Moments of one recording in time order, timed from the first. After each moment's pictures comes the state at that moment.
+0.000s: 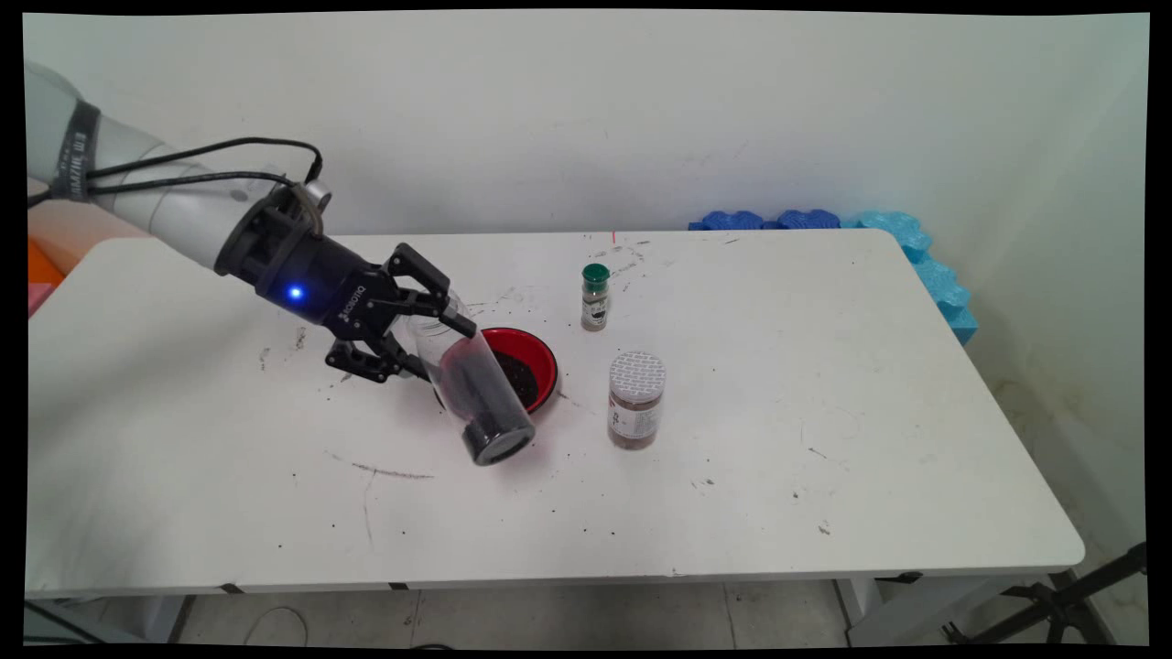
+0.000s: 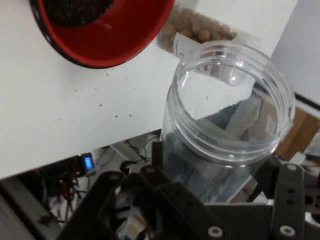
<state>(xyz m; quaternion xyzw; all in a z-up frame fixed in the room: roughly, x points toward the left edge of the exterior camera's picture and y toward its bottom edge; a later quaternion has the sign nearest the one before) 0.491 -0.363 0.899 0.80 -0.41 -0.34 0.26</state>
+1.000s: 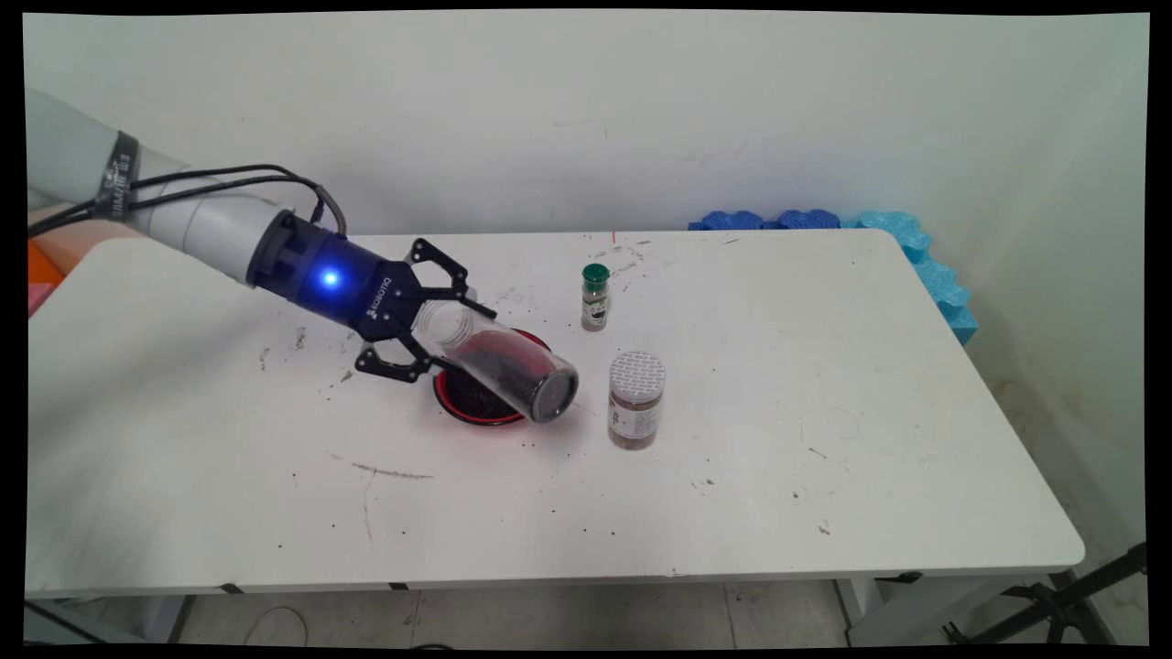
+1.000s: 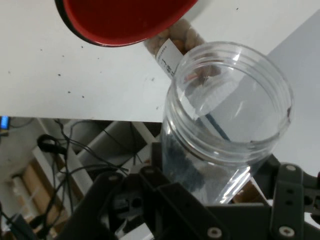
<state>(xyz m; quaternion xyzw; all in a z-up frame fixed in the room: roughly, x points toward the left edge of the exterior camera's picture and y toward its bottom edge) 0.491 -0.375 0.872 0.86 -0.20 -0.43 0.22</state>
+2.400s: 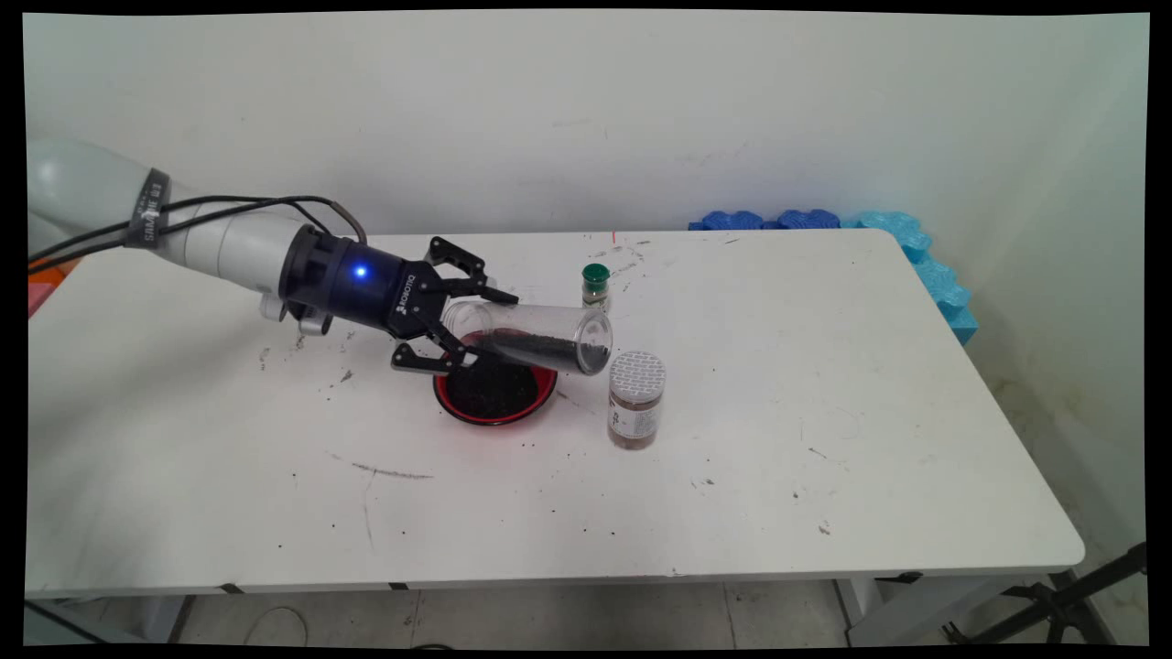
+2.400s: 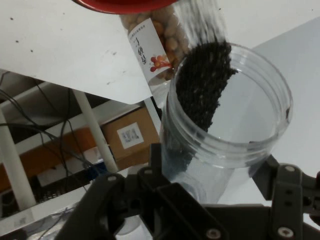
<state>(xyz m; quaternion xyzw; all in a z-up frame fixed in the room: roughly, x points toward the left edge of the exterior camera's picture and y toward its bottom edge) 0.485 -0.382 0.839 0.84 -0.05 -0.50 0.19</state>
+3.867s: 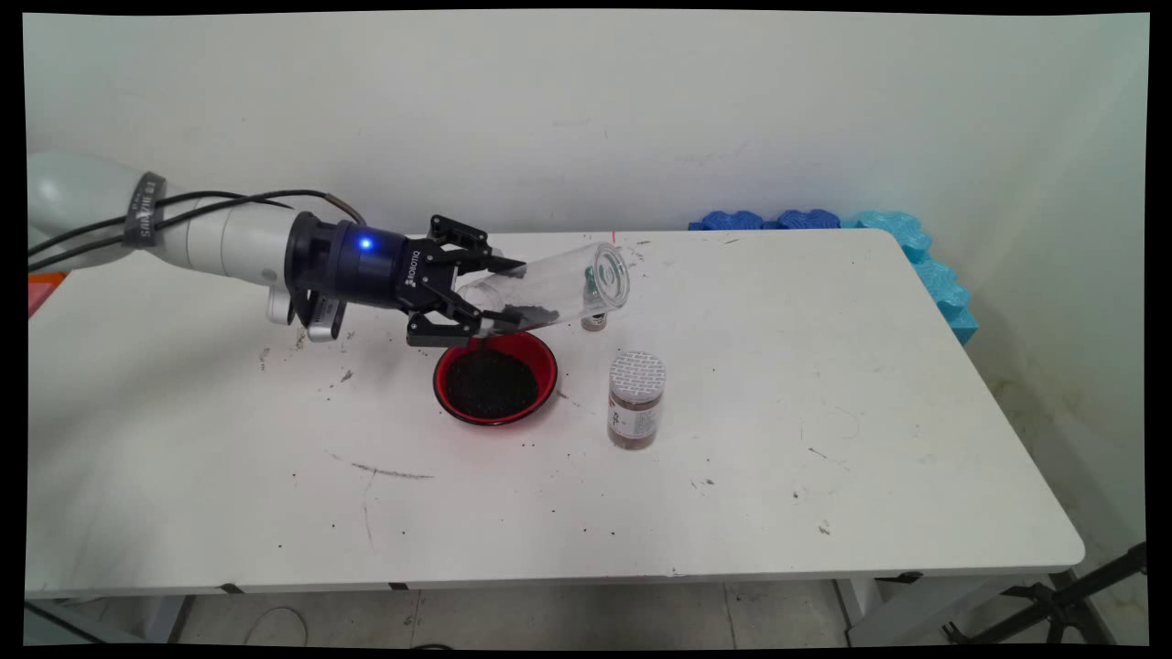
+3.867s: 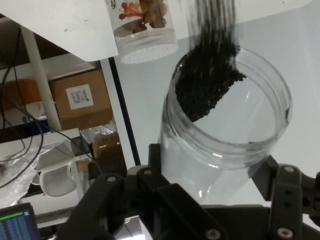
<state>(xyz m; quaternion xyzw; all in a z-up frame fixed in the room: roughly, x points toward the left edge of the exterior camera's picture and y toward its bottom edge) 0.482 -0.381 0.843 0.81 0.06 -0.56 0.17</state>
